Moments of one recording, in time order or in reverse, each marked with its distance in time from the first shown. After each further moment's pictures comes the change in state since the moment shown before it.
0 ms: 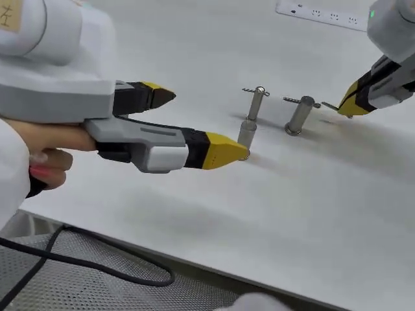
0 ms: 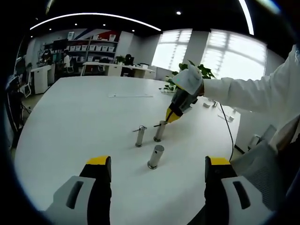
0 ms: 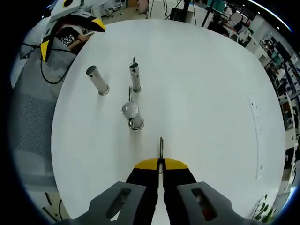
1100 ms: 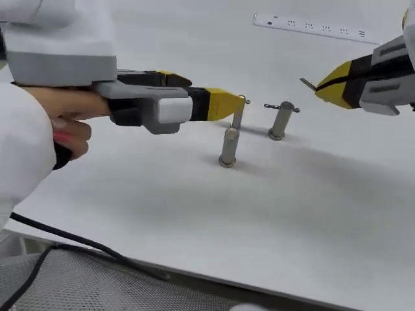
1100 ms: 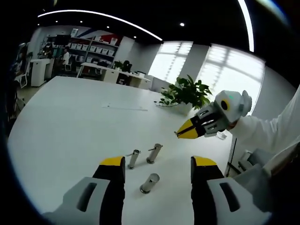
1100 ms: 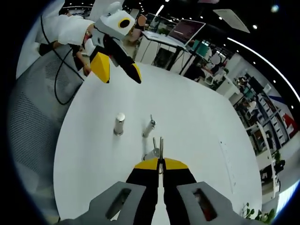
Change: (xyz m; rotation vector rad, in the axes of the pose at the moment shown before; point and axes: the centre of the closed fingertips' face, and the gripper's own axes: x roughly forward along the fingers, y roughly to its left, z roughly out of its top) left arm 0.023 -0.006 0.044 -0.092 -0.094 -0.089; right arm -0.051 0.032 0.056 -0.099 -0.339 -0.286
